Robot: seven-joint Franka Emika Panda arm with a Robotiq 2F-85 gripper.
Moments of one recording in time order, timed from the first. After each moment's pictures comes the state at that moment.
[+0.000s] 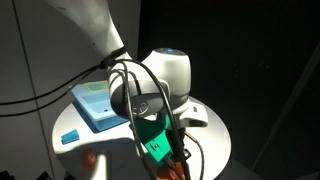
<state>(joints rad) -0.28 0.33 -0.20 -2.31 0.20 2.84 -0.24</state>
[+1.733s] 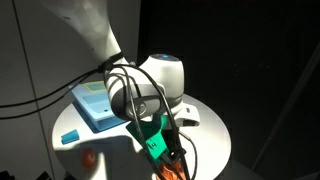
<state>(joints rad) -0.28 0.37 -0.17 -2.30 0.16 2.84 -0.24</state>
